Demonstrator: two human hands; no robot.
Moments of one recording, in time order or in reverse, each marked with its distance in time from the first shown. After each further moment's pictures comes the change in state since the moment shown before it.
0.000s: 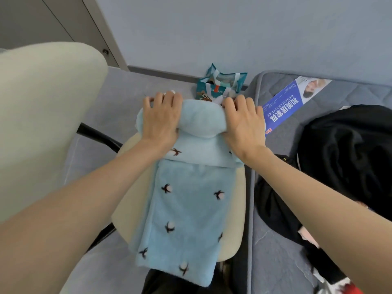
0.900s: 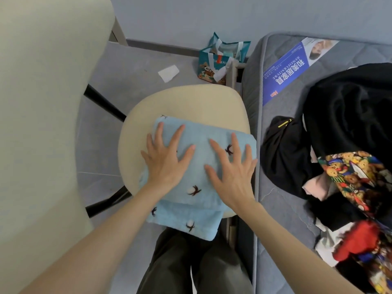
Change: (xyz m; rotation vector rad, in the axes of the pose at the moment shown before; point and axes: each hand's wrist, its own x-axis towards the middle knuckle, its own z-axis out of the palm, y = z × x) left_hand -0.179 0.029 0.019 -0.606 -0.389 -0.440; right_hand -0.202 -0.075 0.025 0.494 -0.298 0.282
